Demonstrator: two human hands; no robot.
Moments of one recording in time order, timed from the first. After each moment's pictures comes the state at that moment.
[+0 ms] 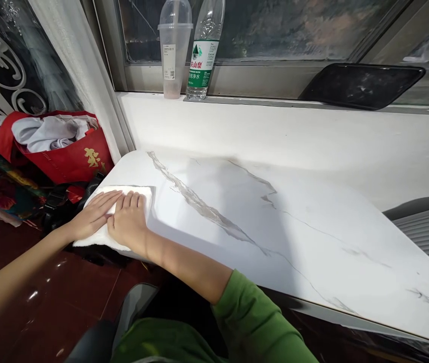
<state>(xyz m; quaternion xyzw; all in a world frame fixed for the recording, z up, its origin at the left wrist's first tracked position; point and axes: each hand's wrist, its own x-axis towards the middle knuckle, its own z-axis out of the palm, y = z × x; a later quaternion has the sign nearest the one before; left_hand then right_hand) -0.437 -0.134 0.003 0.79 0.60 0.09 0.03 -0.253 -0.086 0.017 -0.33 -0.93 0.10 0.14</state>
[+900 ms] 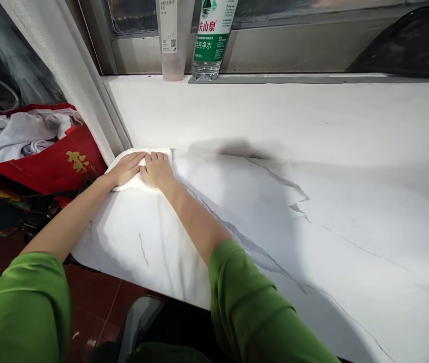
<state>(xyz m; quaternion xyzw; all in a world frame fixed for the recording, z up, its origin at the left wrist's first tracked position) -0.443 0.088 0.004 0.76 0.64 0.07 0.03 -0.282 0.117 0.000 -0.38 -0.91 0.06 0.17</state>
